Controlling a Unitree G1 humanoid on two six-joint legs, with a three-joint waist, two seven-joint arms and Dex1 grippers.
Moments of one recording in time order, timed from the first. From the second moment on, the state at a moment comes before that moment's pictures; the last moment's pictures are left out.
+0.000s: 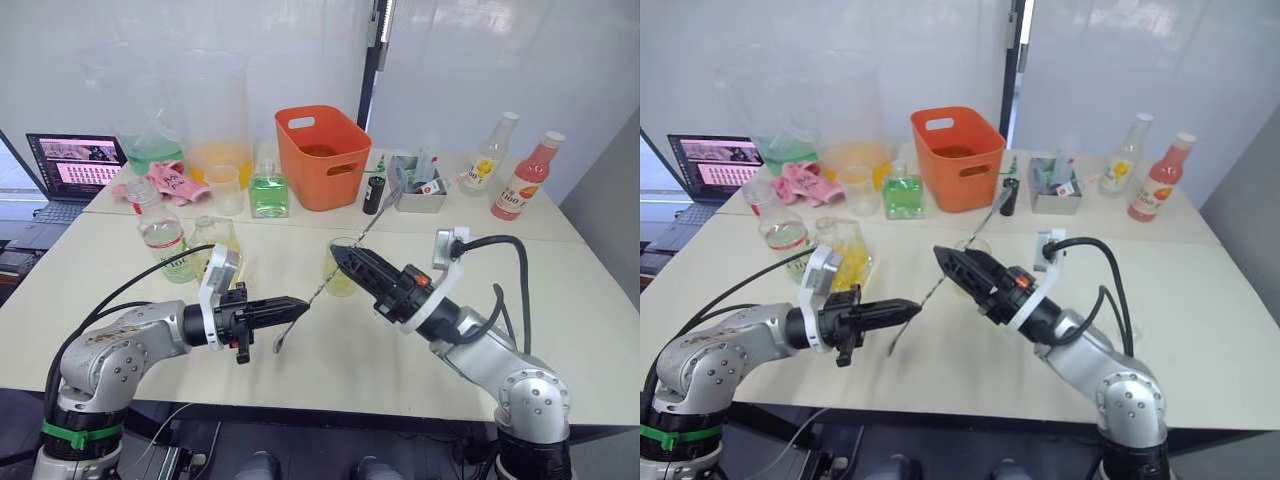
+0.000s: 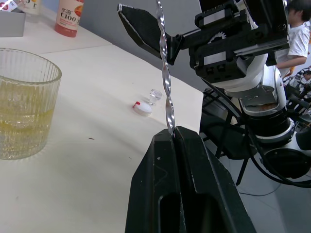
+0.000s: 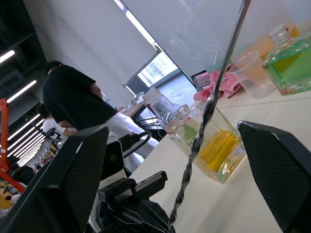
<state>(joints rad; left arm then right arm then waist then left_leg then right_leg) -0.31 0.62 0.14 -0.37 -0.92 0.91 -0.95 -0.29 -0.26 -0.08 -0.57 1.40 0.77 0.05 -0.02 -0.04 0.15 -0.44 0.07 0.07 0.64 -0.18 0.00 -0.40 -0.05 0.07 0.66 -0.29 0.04</state>
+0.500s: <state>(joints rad) -0.32 0.63 0.11 -0.36 -0.91 0.89 -0.95 -0.28 -0.29 -0.08 -0.56 1.41 0.76 0.05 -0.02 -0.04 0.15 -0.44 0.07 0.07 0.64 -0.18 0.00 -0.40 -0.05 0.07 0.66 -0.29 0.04</state>
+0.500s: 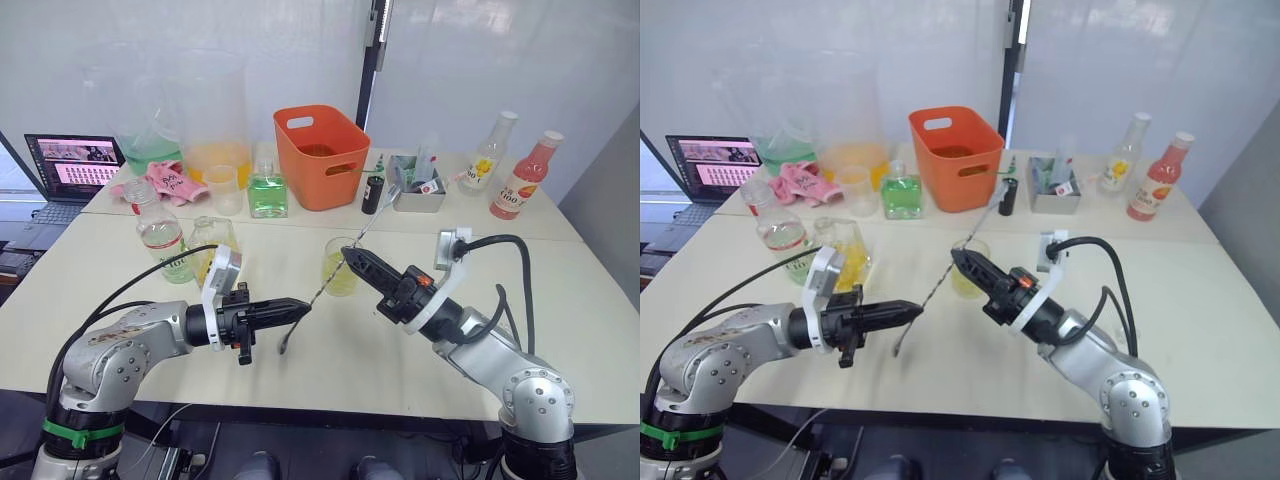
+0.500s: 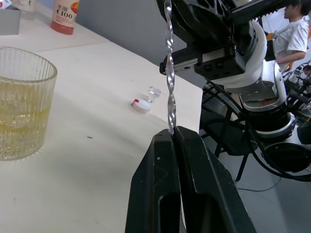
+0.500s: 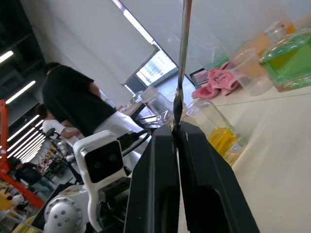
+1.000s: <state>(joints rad) -0.35 0.59 0.15 -0.34 -0.95 0.88 -0.87 -0.29 -0.31 -0.10 -0.56 1.39 0.71 0.06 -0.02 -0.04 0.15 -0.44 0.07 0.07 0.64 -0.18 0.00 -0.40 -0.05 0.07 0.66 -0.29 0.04</state>
